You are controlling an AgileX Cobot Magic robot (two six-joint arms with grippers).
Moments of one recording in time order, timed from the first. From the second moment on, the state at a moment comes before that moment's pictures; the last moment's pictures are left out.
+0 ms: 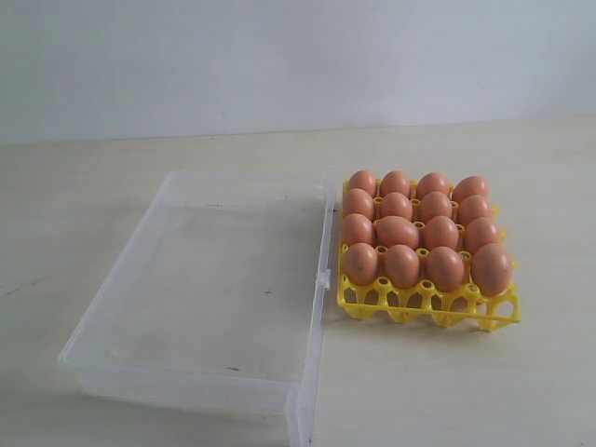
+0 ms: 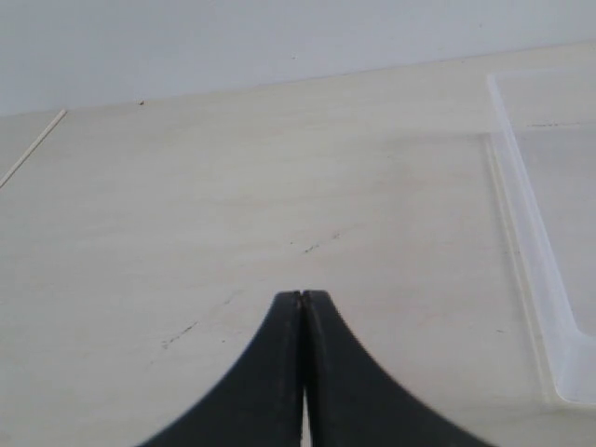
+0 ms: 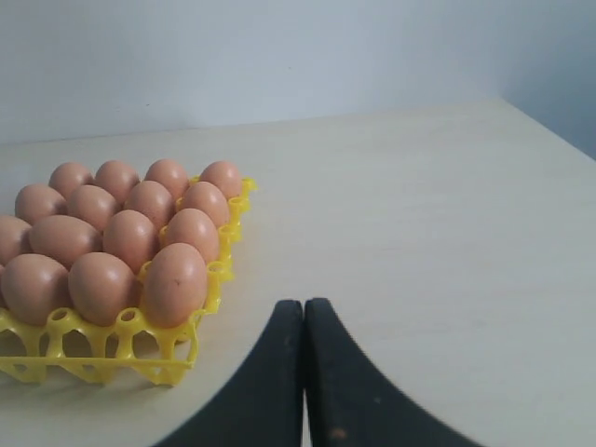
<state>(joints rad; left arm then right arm) 0.04 0.01 0.00 0.08 0.38 0.03 -0.04 0.01 0.00 -0.03 0.34 0.05</state>
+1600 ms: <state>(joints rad) 0.04 0.01 0.00 0.08 0.38 0.03 0.01 0.01 0.00 -0.03 0.34 0.05</state>
